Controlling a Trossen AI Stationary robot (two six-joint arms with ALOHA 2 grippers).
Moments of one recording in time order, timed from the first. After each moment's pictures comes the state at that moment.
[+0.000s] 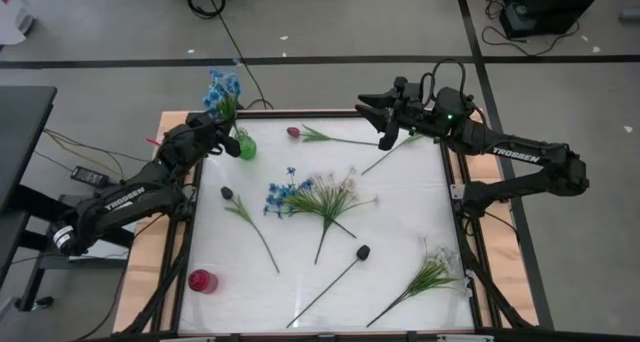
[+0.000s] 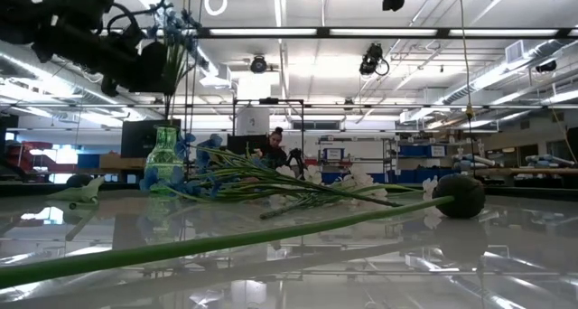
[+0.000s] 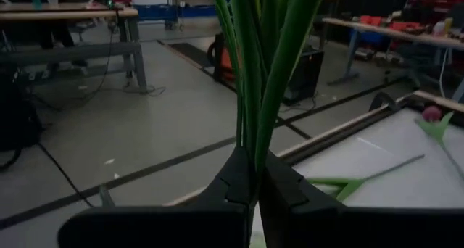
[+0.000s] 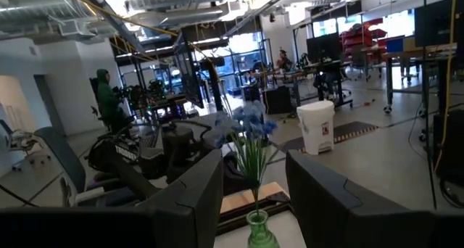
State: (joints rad) left arm 0.76 0.58 0.30 0.15 -0.20 -0.09; right arm -0.36 1.12 1.01 0.25 -0.07 0.21
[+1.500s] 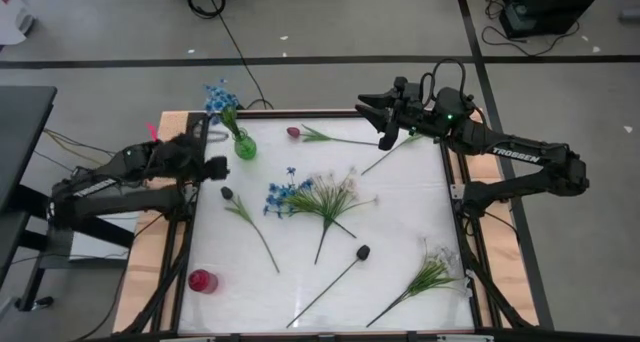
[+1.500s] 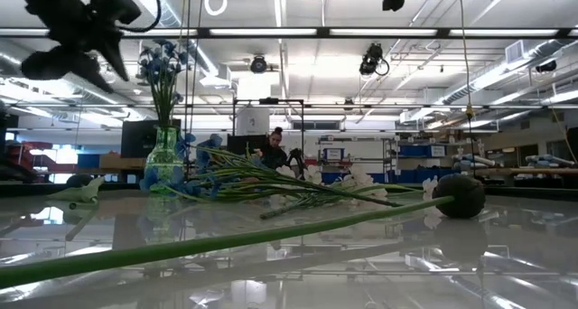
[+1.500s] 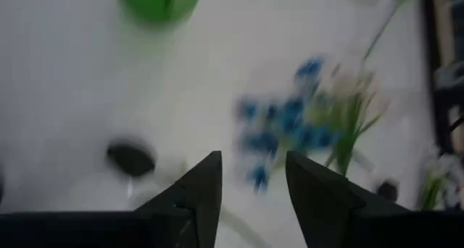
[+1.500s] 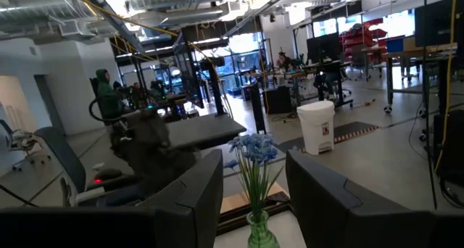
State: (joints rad) left arm 0.34 0.58 0.76 -1.06 -0.05 -1.12; right arm -0.36 1.12 1.01 0.25 -0.07 0.21
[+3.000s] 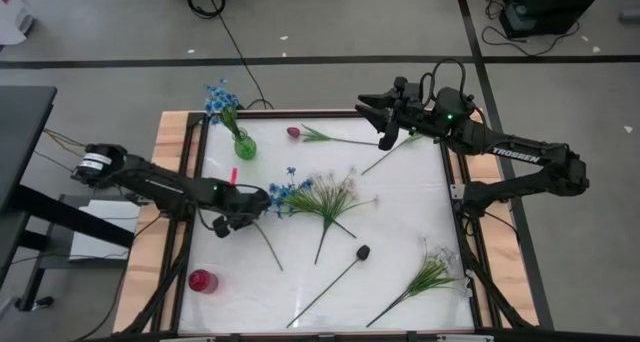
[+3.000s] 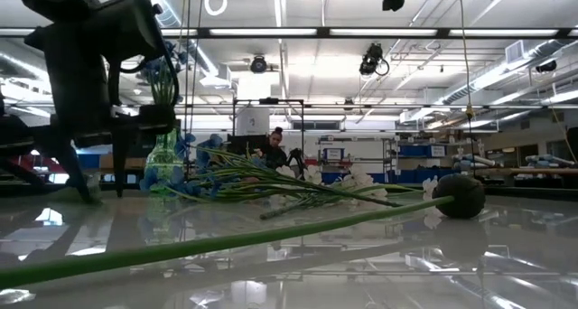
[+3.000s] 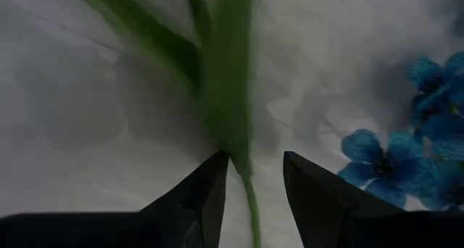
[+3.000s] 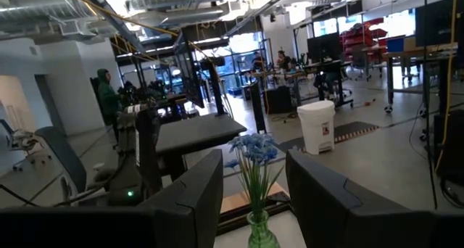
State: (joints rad) left arm -0.13 1.27 0.52 -0.48 -0.03 -2.23; right arm -0.36 1.12 1.01 0.25 -0.07 0.21
